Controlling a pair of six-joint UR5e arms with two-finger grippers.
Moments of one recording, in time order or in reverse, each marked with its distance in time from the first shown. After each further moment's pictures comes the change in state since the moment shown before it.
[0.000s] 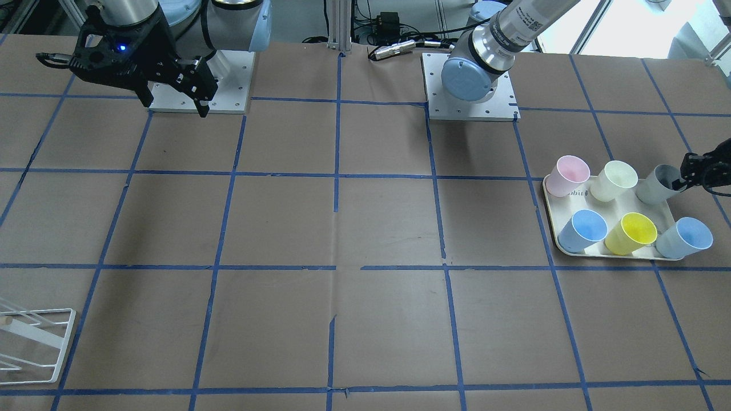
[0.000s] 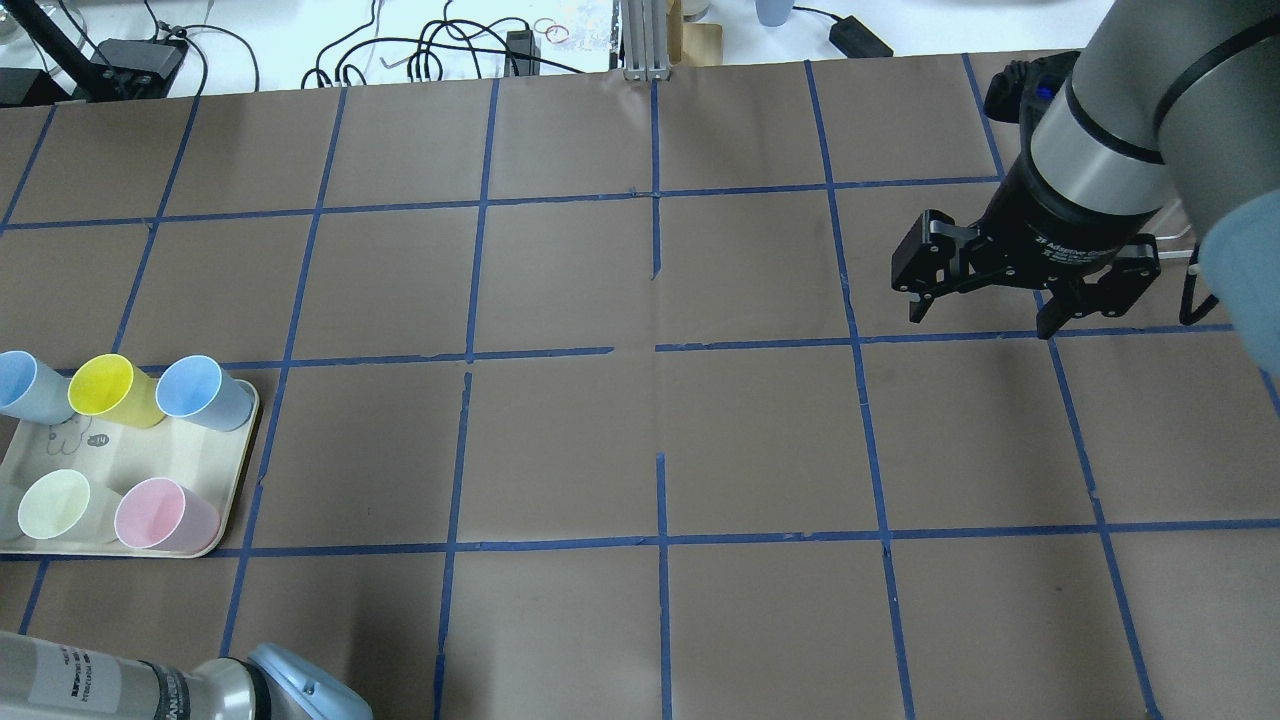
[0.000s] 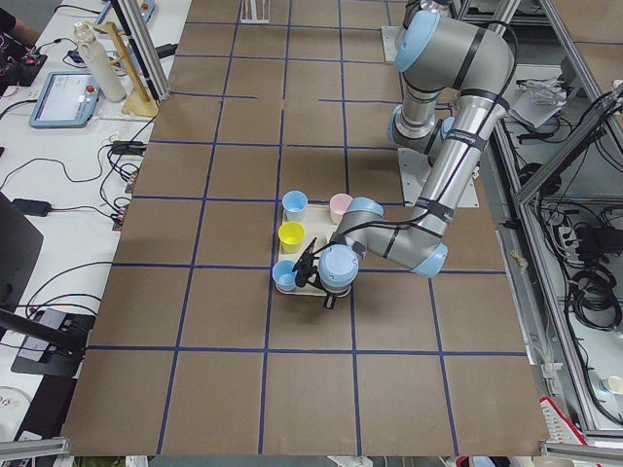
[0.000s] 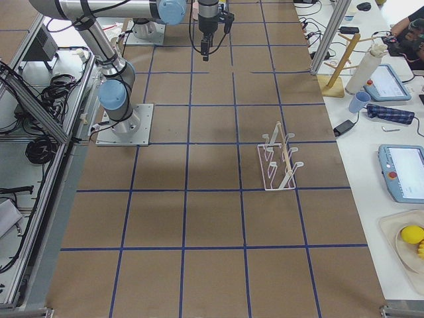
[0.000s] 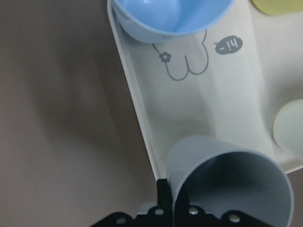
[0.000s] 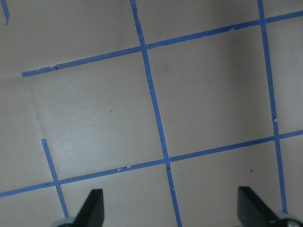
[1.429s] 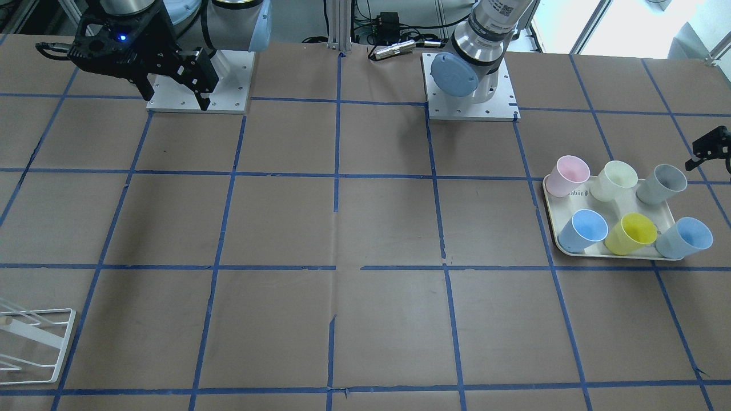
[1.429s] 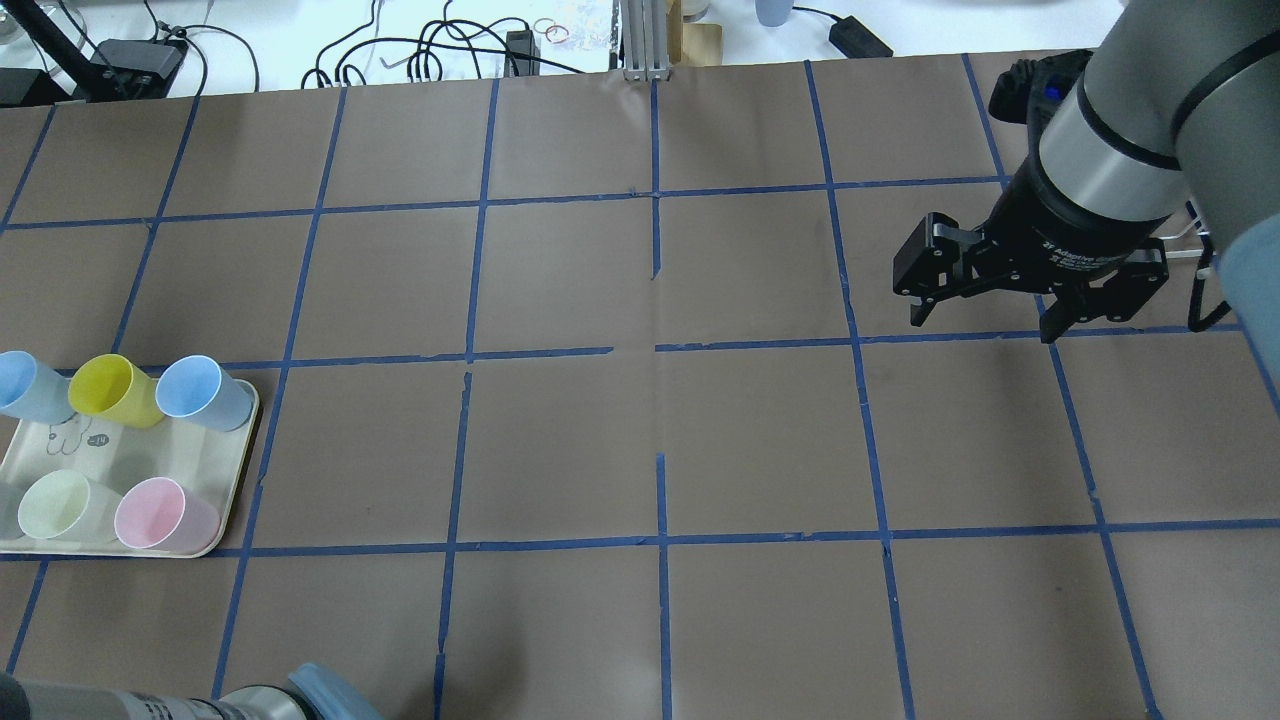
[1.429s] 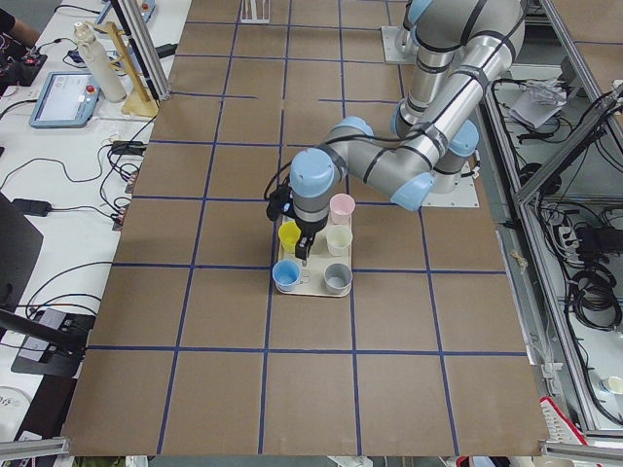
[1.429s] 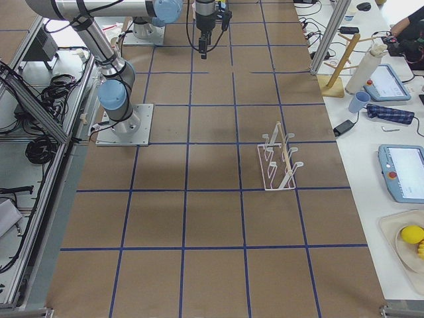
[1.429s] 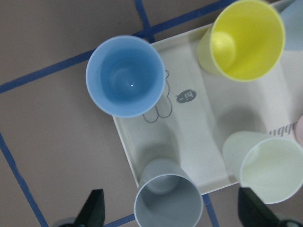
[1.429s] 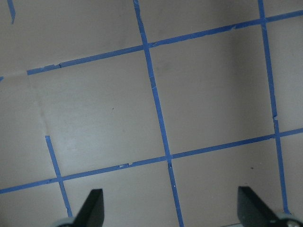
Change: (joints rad) left arm -0.272 0.263 0.064 -0.182 0.008 -0.264; right arm 0.002 -0.023 0.002 0.011 0.007 -0.002
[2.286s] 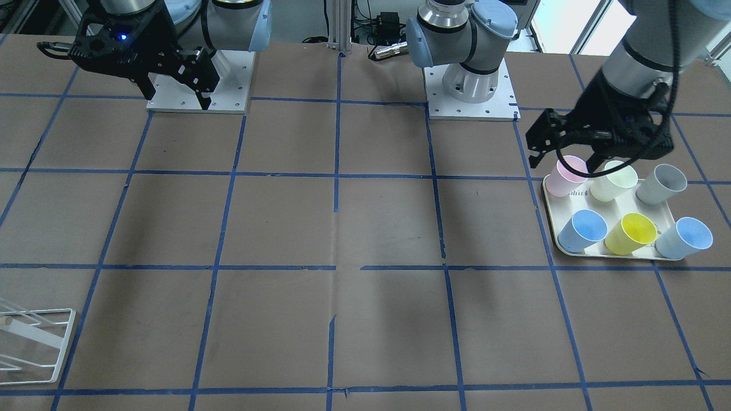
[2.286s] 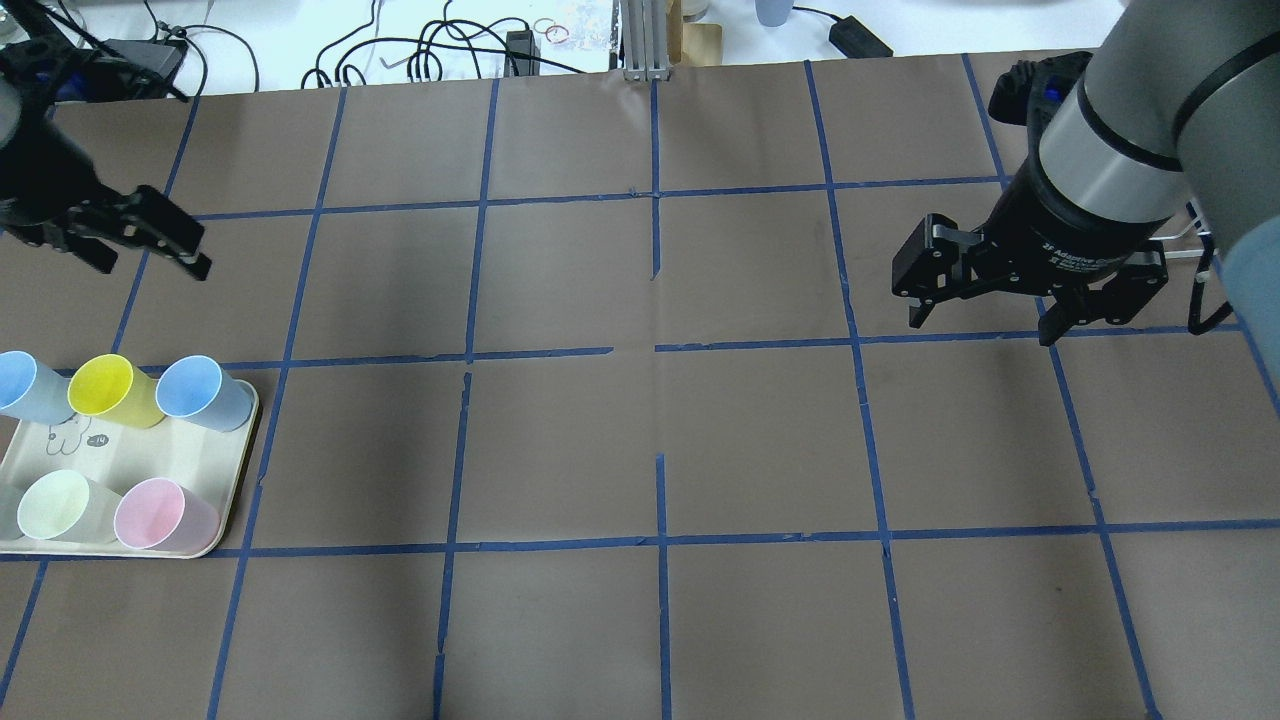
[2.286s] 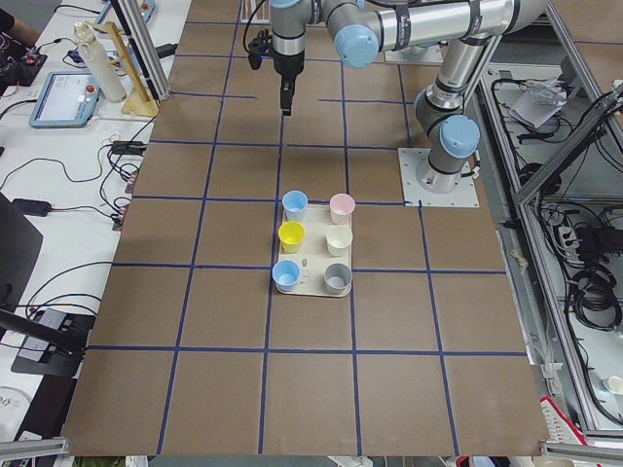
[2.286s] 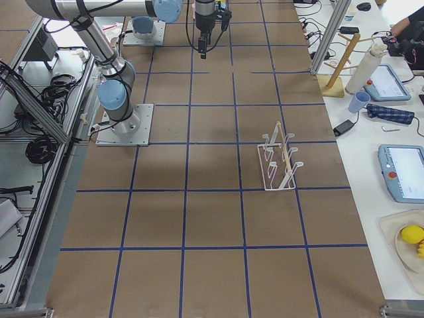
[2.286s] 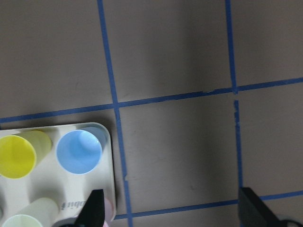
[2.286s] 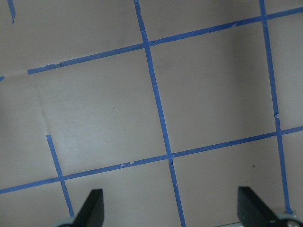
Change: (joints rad) left arm -0.669 0.184 0.016 -0.120 -0.004 -0.957; right arm -0.001 0.000 0.000 0.004 0.002 0.005
